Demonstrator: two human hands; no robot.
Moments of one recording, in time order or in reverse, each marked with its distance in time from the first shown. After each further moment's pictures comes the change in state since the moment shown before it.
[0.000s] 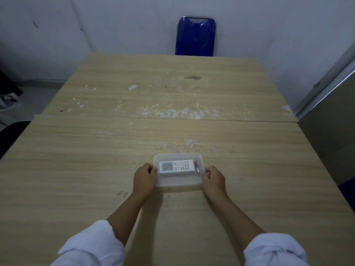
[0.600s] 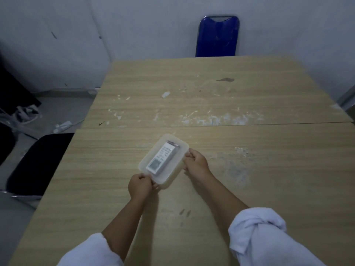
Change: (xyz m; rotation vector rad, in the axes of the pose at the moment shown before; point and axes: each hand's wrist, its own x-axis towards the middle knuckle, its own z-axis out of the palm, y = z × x) left_hand 0.087 -0.095 -0.132 -0.360 0.089 -0.414; right_hand -0.003 -0.166 0.177 0.481 -0.308 0.115
